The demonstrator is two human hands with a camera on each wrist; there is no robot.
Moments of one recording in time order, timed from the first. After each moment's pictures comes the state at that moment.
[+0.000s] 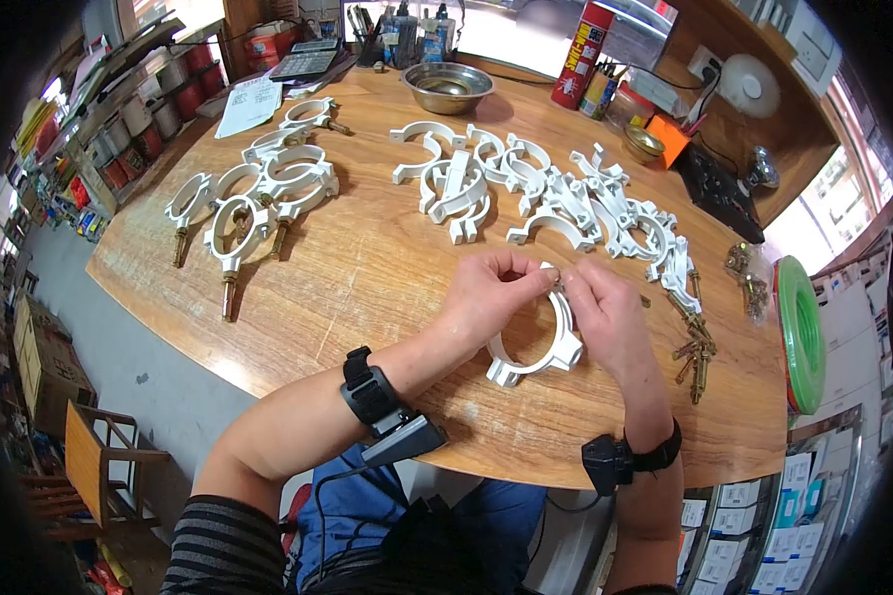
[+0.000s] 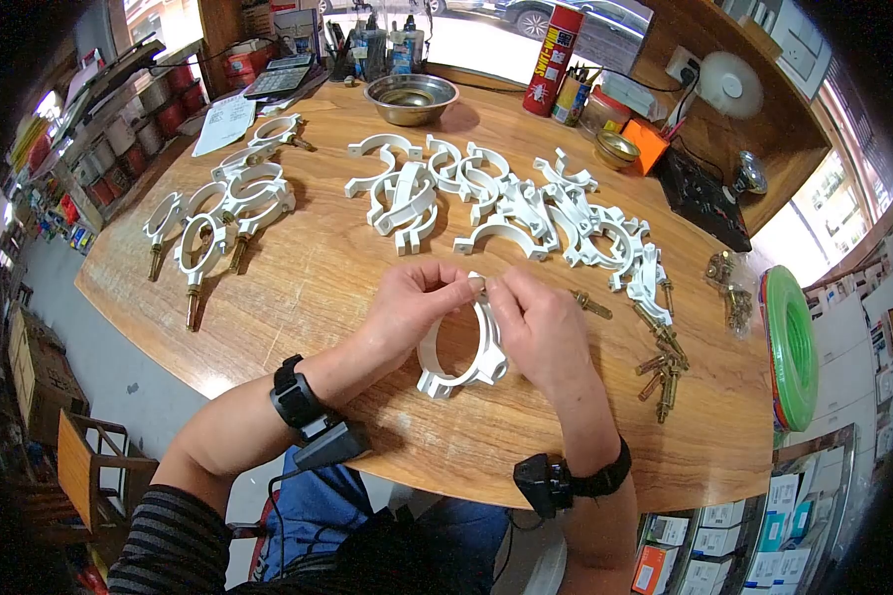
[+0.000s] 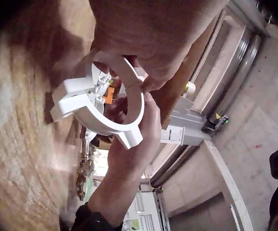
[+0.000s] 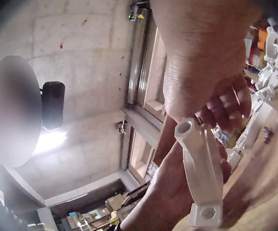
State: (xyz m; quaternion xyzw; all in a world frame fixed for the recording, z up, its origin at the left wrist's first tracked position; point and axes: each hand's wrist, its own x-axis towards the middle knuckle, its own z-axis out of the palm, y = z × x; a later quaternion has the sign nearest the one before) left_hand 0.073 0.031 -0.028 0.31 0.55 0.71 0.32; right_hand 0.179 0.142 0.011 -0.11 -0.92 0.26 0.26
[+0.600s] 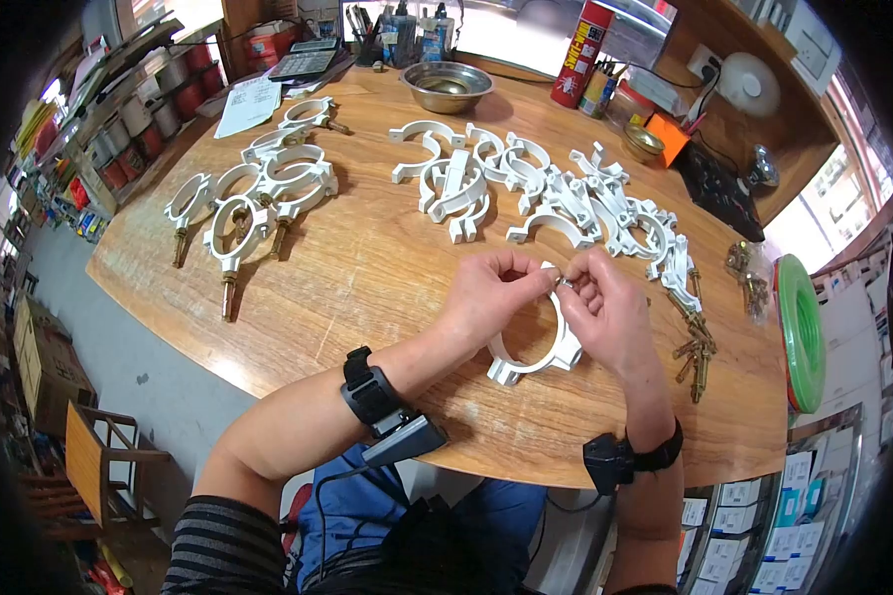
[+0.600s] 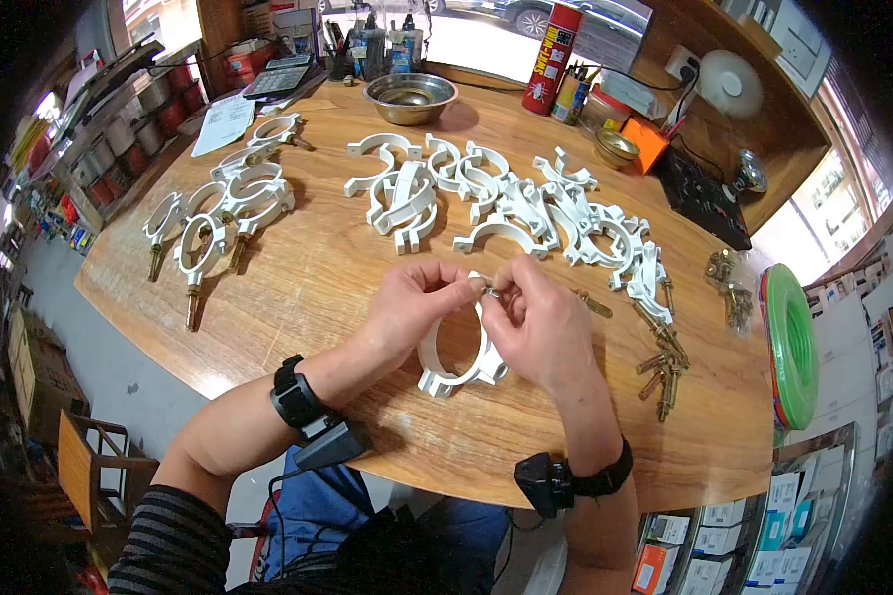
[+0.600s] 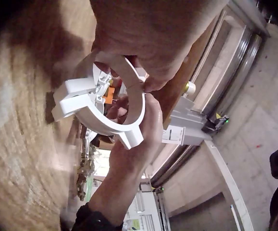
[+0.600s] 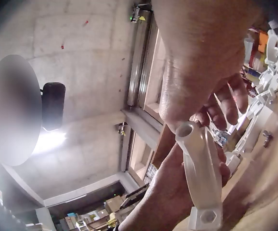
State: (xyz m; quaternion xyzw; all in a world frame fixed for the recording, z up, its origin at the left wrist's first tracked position) left_hand 0.075 0.033 -0.030 0.30 0.55 0.72 0.30; right_hand 0.180 0.135 0.017 -0.13 -0.91 0.29 0.25
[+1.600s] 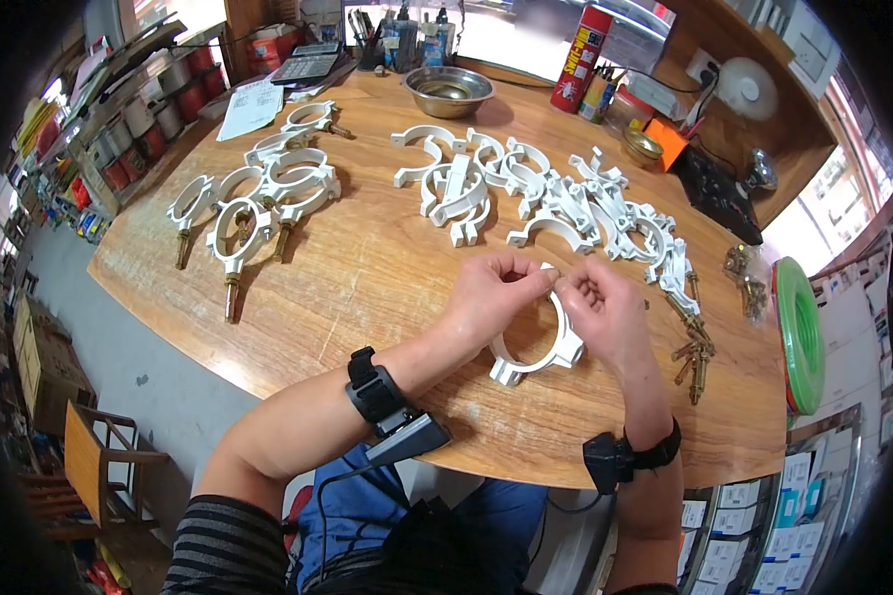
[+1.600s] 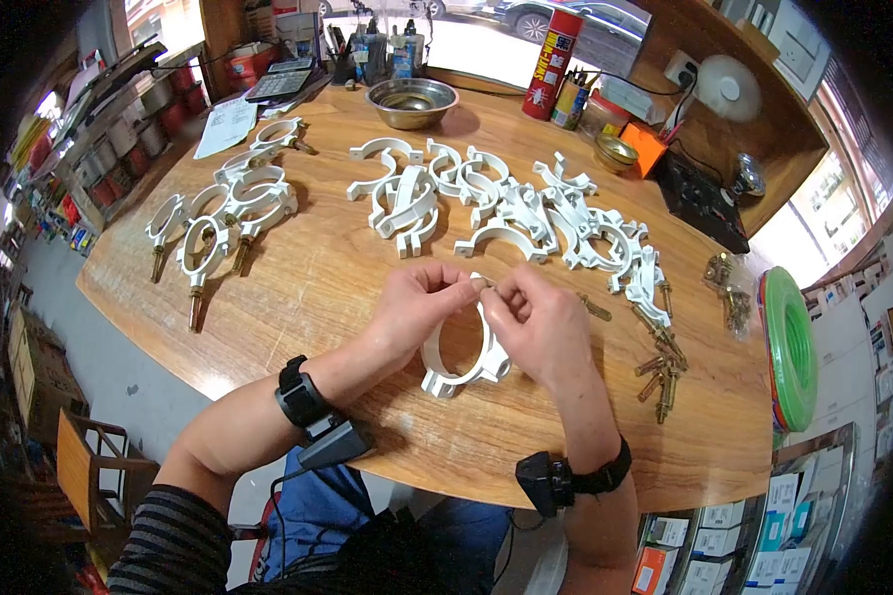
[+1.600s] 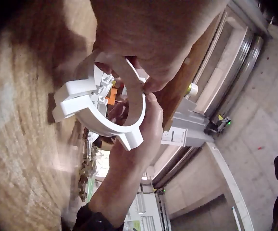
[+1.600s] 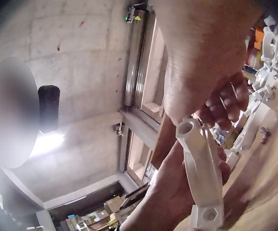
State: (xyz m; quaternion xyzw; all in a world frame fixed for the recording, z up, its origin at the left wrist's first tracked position) left_hand 0.074 0.036 -0.032 0.30 0.55 0.72 0.30; right_hand 0.179 0.141 0.012 -0.16 -0.91 0.31 0.24
